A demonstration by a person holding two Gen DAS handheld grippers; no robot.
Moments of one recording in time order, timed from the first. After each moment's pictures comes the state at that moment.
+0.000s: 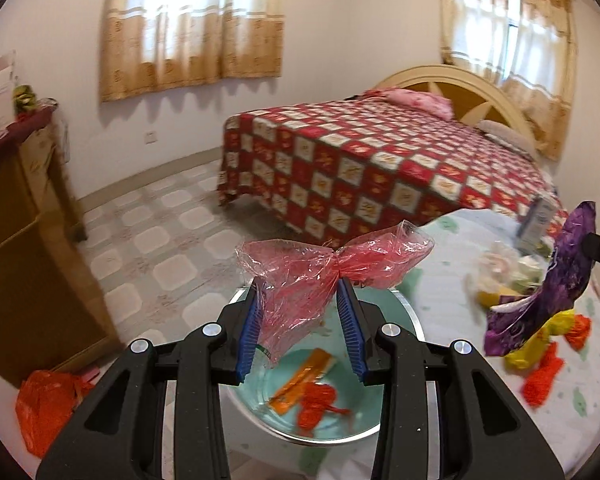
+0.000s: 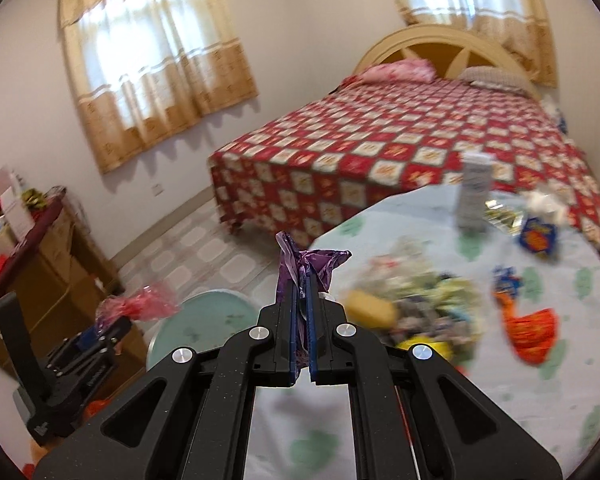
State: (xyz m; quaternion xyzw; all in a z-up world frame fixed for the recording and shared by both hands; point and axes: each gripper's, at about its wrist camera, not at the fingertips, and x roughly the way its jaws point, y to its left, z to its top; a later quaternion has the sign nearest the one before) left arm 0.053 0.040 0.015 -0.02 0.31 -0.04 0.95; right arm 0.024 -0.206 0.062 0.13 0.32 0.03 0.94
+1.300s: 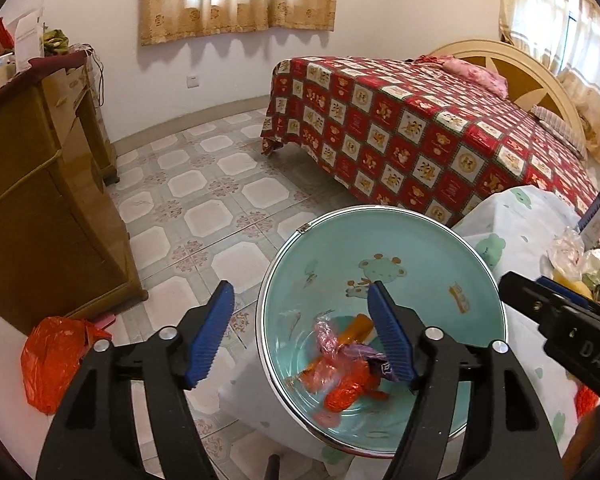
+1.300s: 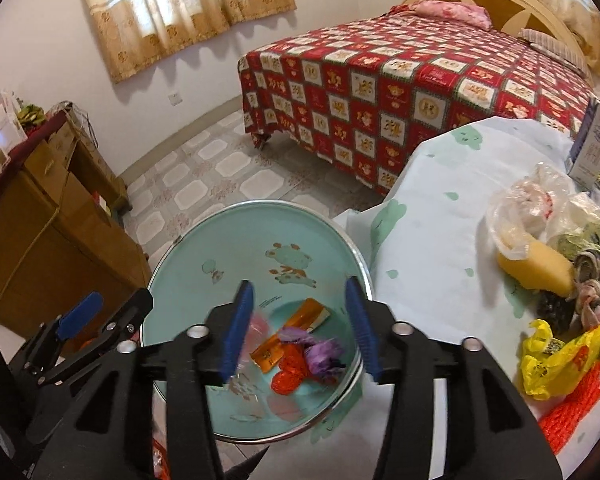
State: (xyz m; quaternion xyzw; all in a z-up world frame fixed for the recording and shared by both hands) left arm 0.083 0.069 -0.047 -0.05 0.39 0.04 0.92; right arm 0.095 -0.108 -0.033 0.08 0.43 0.06 0.89
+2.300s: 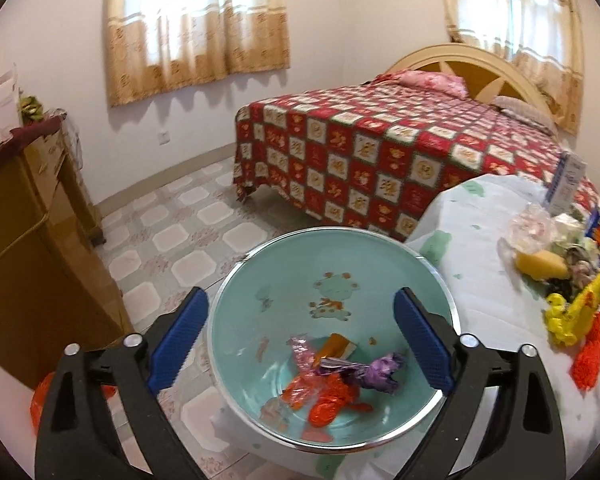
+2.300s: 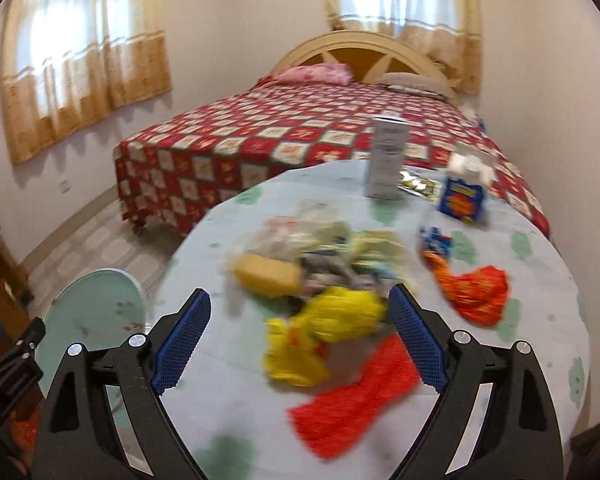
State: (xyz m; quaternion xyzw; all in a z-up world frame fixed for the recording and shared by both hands) left arm 0.053 0.012 -0.030 0.02 0.32 -0.02 0.95; right arm -0.010 -0.251 -0.010 0.09 0.31 -0.17 0.93
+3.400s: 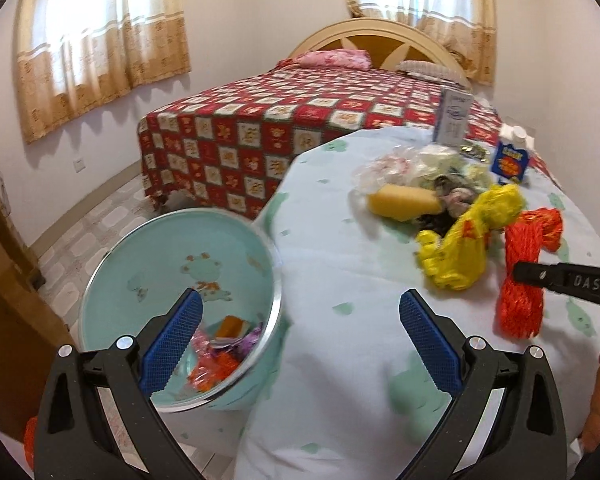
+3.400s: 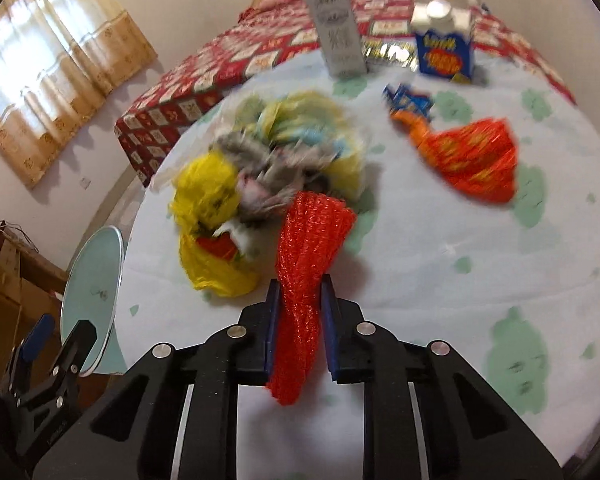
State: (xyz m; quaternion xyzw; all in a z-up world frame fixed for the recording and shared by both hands) left arm 0.010 -0.100 -0.045 0.08 0.33 -0.18 0.92; right arm -0.042 -0.318 -0.055 0.21 0.41 -0.11 0.88
